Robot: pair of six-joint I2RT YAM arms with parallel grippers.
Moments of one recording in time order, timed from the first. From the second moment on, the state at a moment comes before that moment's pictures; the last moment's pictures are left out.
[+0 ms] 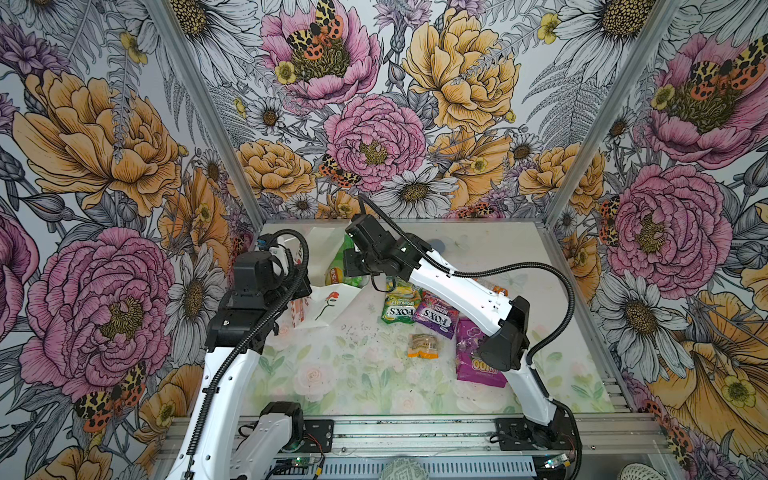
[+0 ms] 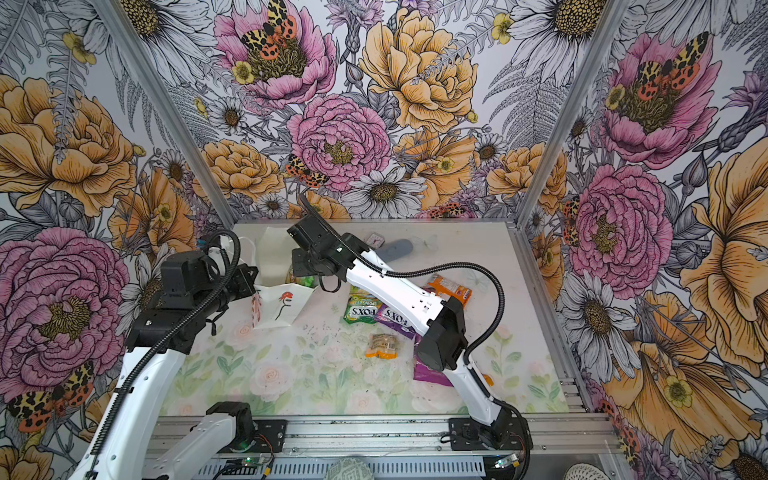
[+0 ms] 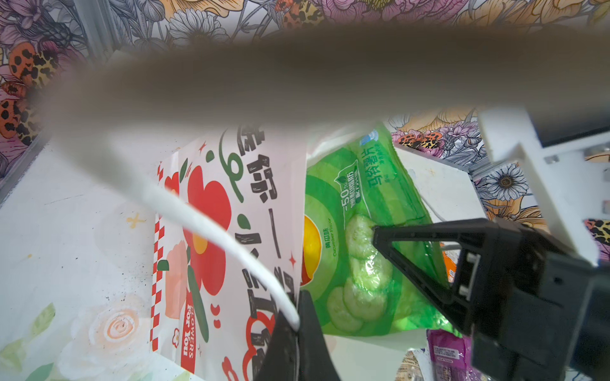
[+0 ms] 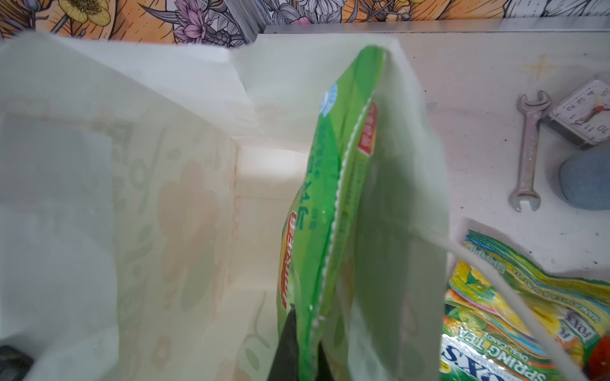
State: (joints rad) left arm -0.06 0.90 1.08 -0.71 0.14 -0.36; right arm 0.92 2.22 2.42 -0.97 0.05 0.62
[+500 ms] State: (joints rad) left arm -0.06 0.90 1.08 -0.71 0.14 -0.36; right arm 0.99 2.21 2.42 -0.98 0.03 0.59
